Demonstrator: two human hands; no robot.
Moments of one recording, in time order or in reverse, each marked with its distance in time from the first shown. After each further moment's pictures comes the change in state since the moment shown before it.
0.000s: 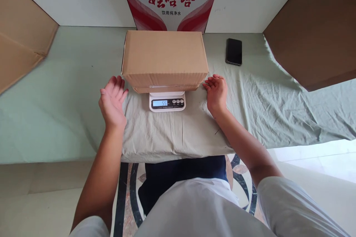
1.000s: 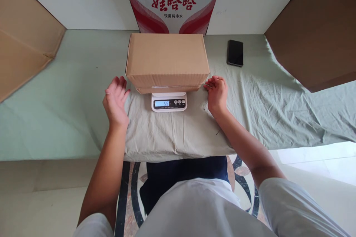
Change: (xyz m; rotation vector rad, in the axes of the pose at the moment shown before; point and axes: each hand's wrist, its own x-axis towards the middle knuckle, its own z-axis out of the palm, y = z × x) left_hand -0.001 0.002 0.002 0.031 0.018 0.017; right_hand -0.011 -0.008 0.010 0.020 0.023 0.011
